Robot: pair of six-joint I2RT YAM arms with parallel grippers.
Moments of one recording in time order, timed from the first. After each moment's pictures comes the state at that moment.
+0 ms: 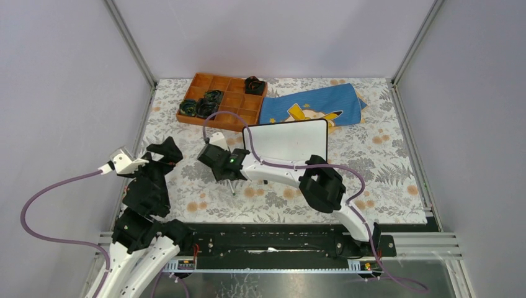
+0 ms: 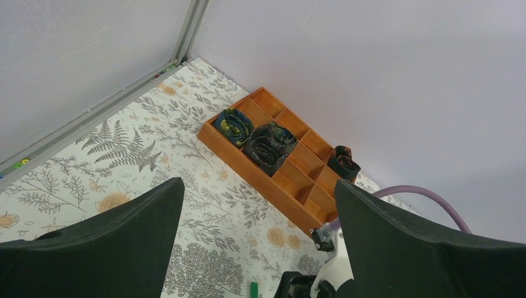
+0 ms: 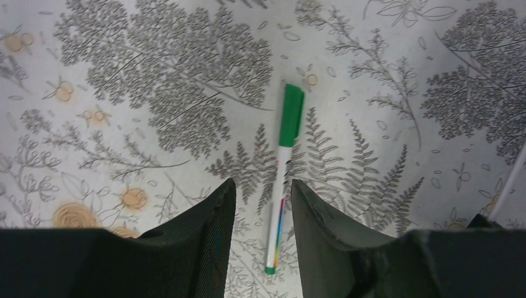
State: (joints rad) left arm -0.50 0.28 0.64 -0.29 -0.85 -0.46; right arm 1.19 2.27 1.91 -0.60 0.39 0.58
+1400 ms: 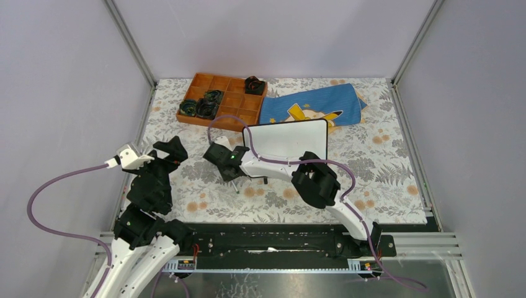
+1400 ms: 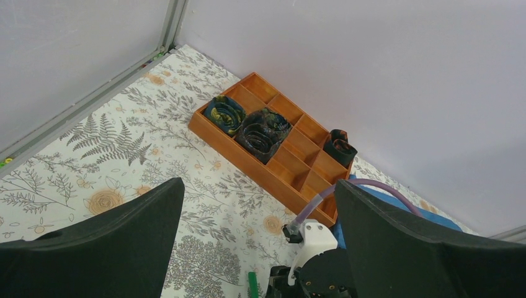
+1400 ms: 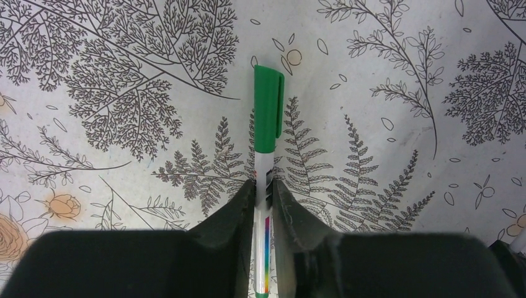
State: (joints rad) left arm -0.50 0.32 0.64 -0.29 -0.79 -0.46; right arm 1.12 2.36 1.92 -0.66 0.27 0.54
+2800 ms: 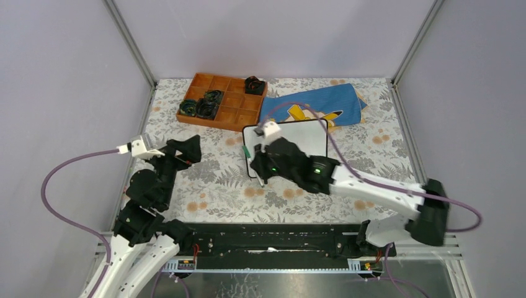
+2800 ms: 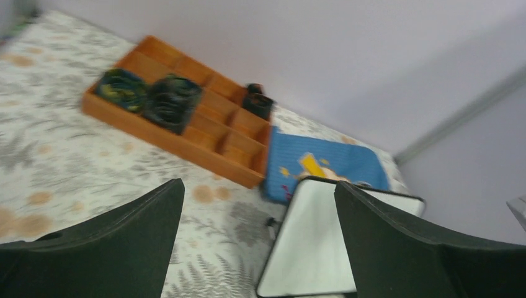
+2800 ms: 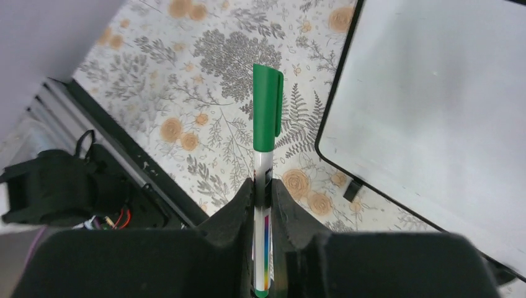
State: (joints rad) left arm -0.50 0.36 0.67 -0.28 -0.50 -0.49; right arm 1.12 1.46 1.22 -0.33 0.22 0.47
